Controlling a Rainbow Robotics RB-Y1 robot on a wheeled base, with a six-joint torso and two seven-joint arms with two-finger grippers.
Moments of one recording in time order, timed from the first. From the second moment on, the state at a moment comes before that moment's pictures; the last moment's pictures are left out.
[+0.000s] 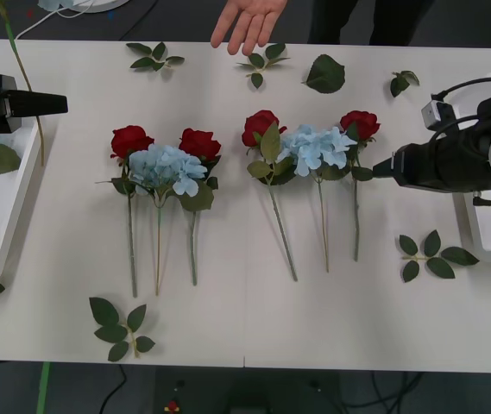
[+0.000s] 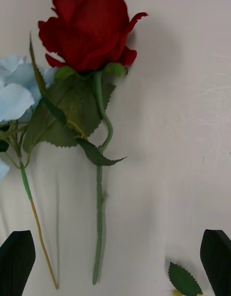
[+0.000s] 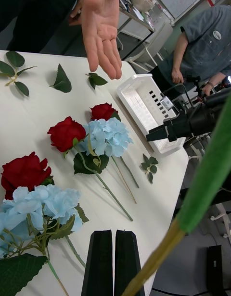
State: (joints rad) right arm -0.49 -0.89 0.34 -1.67 -0.95 1.12 1.07; left arm -0.63 1.19 -0.47 -1.21 2.56 1.18 -2.49
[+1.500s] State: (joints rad) right arm -0.85 -0.58 0.73 -0.96 -0.57 0.72 0.86; left arm -0.63 1.19 -0.47 -1.21 2.56 1.18 -2.49
